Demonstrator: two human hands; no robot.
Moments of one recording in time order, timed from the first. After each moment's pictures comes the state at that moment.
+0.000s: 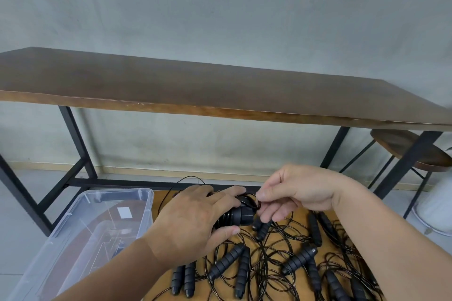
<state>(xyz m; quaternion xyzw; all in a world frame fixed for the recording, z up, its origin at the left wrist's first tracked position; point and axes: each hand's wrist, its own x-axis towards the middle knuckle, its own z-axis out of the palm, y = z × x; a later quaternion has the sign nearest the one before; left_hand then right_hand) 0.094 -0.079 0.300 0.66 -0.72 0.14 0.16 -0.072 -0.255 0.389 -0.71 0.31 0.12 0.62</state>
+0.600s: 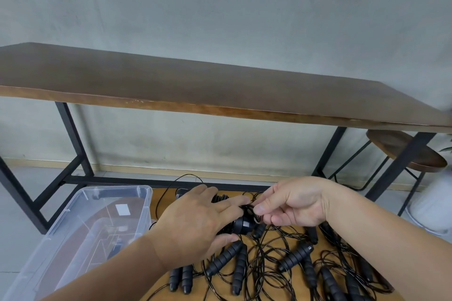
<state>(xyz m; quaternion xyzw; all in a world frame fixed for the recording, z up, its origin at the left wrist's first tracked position) 0.091 -0.077 0.294 0.61 -0.76 0.19 0.09 -0.071 -0.242 0.370 -0.57 0.40 0.15 0.70</state>
